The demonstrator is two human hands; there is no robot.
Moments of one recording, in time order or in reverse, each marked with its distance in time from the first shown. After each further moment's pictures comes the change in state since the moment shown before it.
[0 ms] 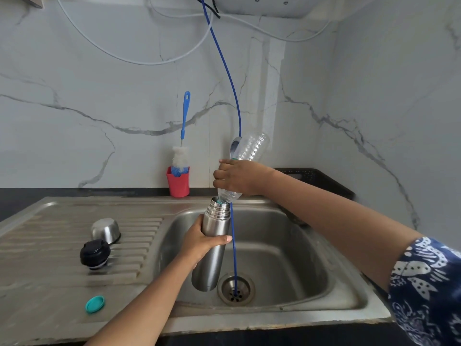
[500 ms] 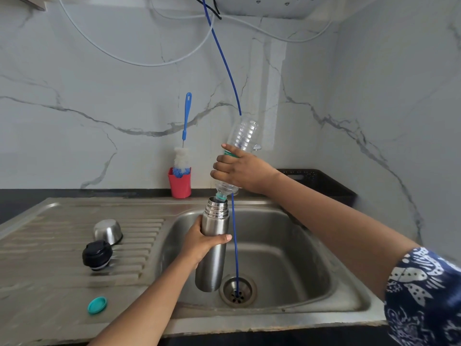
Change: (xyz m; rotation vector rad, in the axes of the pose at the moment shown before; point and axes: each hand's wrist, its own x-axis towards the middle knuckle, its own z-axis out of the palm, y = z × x) left_hand -0.002 0.004 -0.001 -0.076 0.007 -0.018; right_hand -0.004 0.003 0.007 -0.093 0.260 0.175
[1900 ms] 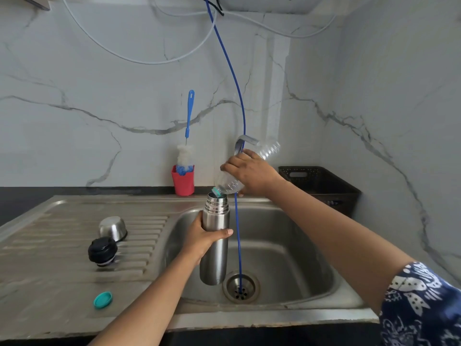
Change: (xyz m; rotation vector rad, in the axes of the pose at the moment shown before) left_hand -0.004 0.007 0.000 -0.025 0.040 0.012; right_hand -0.011 -0.013 0.004 0.410 -0.200 0.322
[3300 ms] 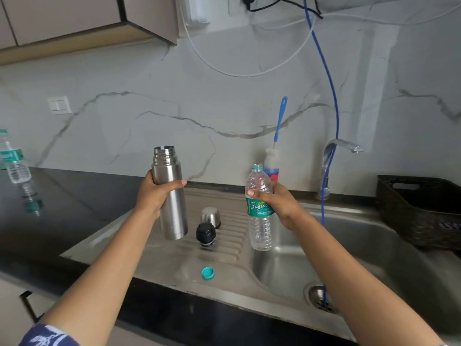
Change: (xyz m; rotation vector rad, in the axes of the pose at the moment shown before) left_hand -0.049 0.101 -0.273 0.053 0.636 0.131; right_hand 0.067 -0.149 -0.003 2.095 0.029 0.469
